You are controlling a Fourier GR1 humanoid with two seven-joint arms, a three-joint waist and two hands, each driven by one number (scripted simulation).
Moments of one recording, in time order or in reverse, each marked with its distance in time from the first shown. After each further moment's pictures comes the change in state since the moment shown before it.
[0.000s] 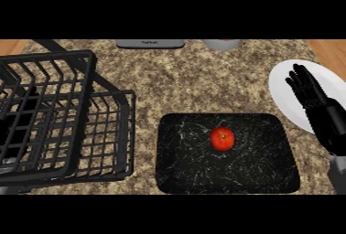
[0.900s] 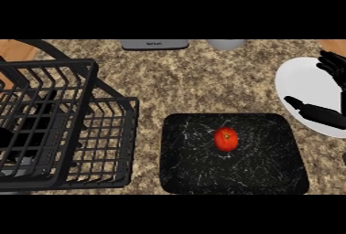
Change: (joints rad) left arm -0.035 -0.071 0.030 0.103 0.026 -0.179 -0.045; right arm -0.083 0.008 -0.155 0.128 0.131 -0.215 -0.082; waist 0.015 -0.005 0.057
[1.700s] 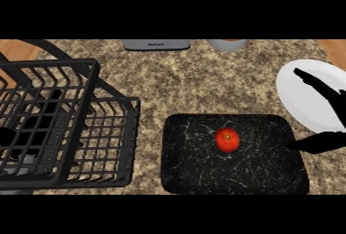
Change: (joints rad) left arm -0.014 -0.008 -0.004 0.008 -0.004 -0.026 0.046; right arm 0.021 -0.261 0.236 -0.100 0.200 0.255 0.271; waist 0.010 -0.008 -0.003
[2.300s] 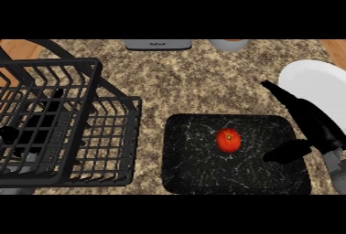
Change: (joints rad) left arm -0.014 -0.001 -0.012 0.008 0.001 -0.001 0.017; right arm -0.055 0.065 0.184 -0.106 0.156 -0.005 0.310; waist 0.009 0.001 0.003
